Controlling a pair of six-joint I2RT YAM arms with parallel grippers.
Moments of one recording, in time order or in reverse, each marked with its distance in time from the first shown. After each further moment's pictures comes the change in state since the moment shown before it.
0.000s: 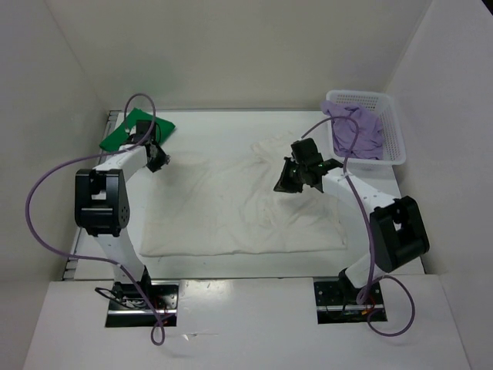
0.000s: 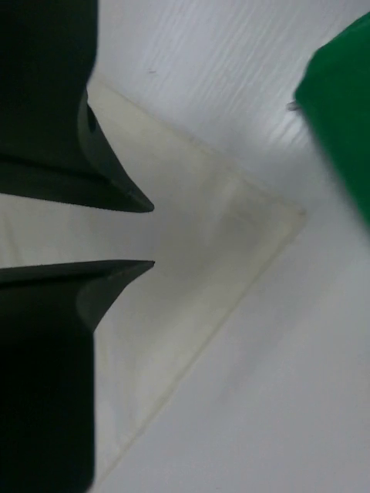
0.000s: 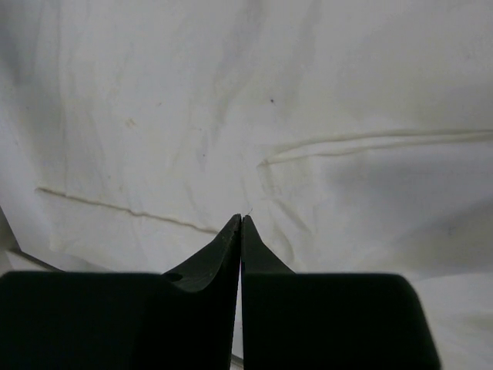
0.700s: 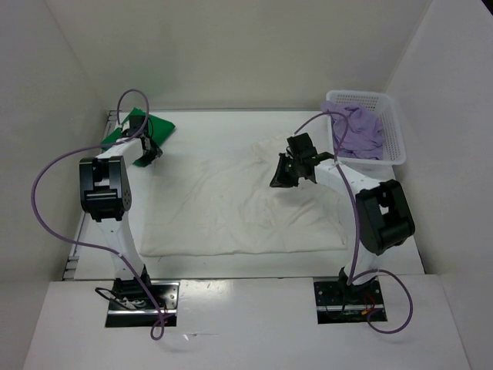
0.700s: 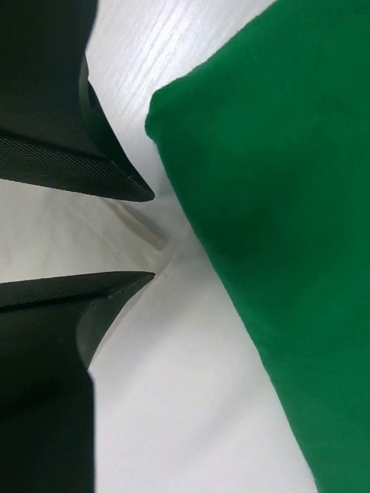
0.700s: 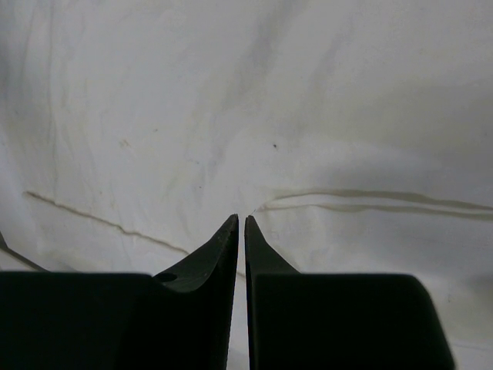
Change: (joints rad) left arm 0.089 0.228 0.202 0.041 -0.045 0.049; right arm -0.027 0.164 0.098 0.050 -0.061 -0.092
